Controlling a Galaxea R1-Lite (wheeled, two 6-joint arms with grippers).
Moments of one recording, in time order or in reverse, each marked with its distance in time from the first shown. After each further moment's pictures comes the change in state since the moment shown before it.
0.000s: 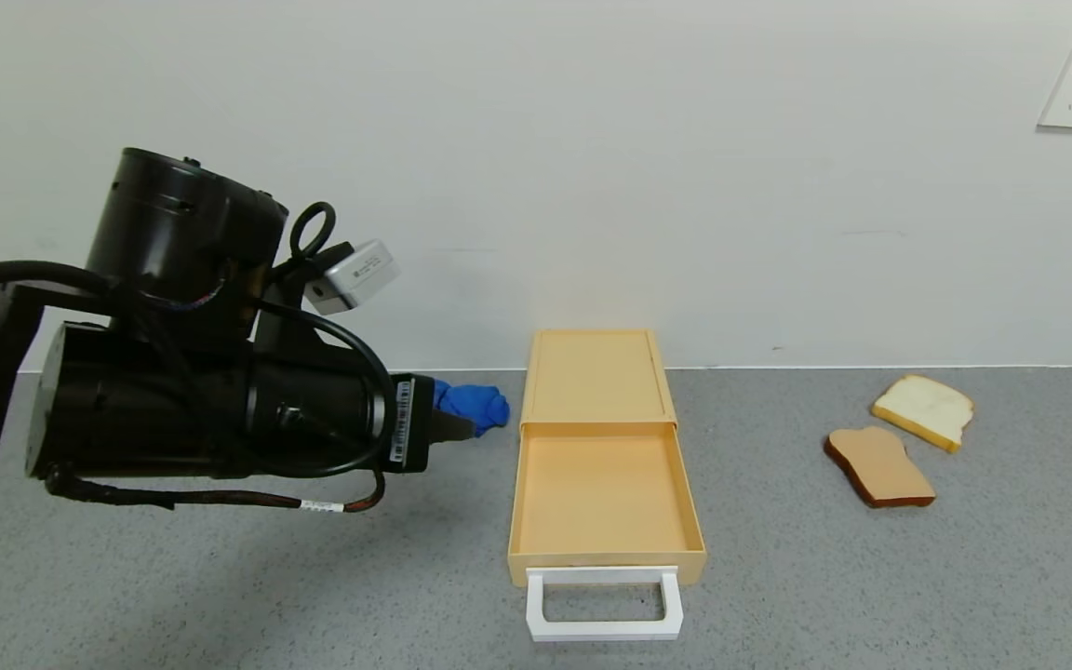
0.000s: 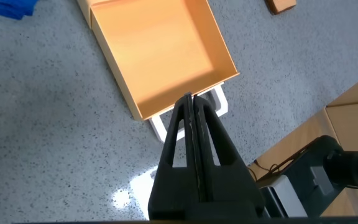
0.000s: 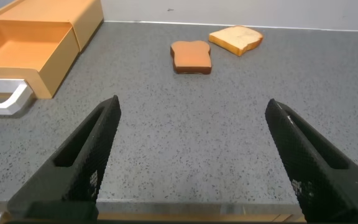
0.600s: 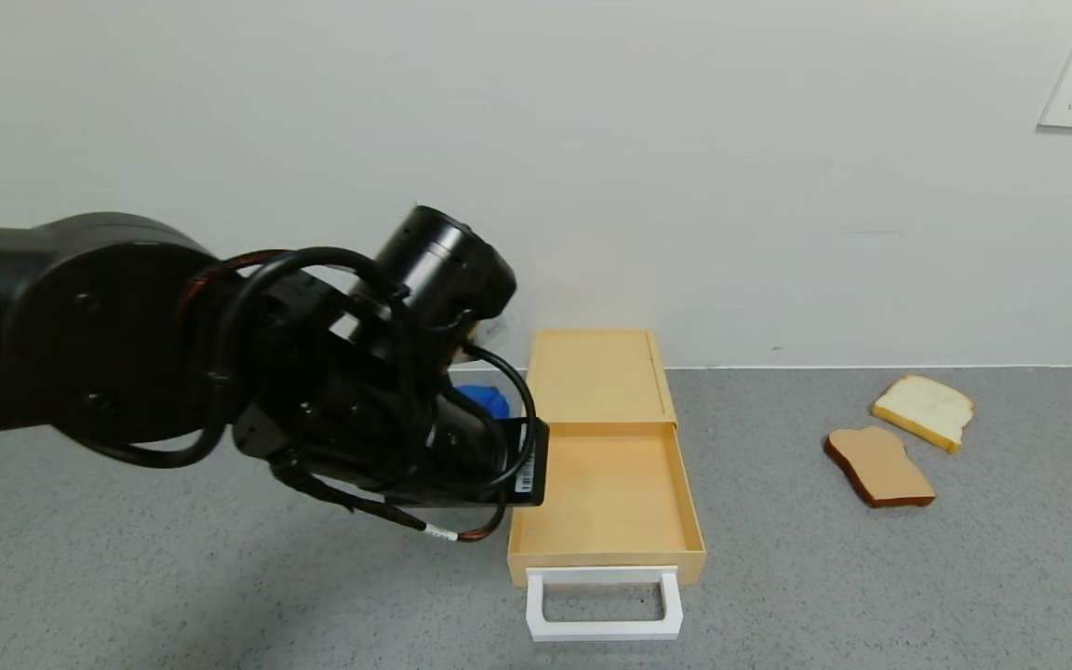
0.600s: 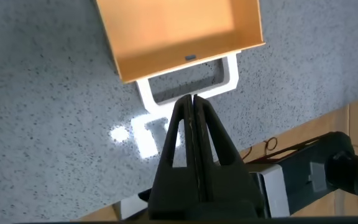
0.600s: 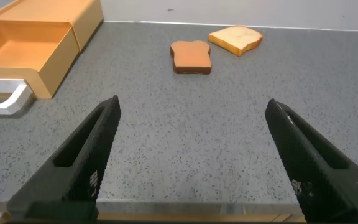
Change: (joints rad) left arm -0.182 0.241 -0.289 0.347 0.190 -0.232; right arm 0.000 0.000 0.000 0.000 0.000 0.000
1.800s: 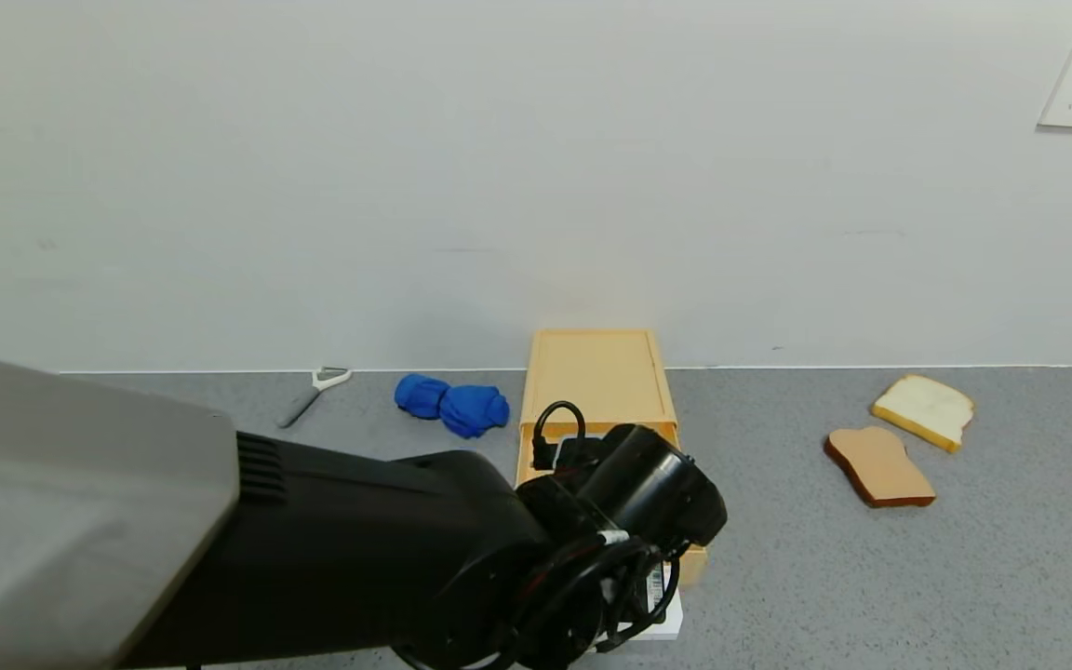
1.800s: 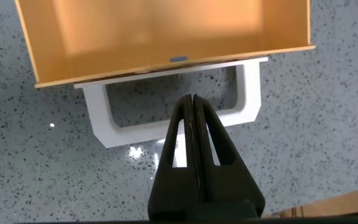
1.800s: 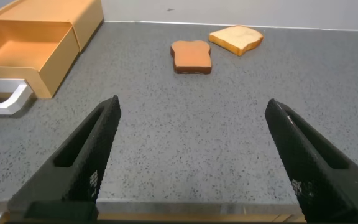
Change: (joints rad) left arm -0.247 0.246 0.157 -0.327 0.349 -0.225; right arm 0.000 0.000 0.000 0.000 0.000 0.000
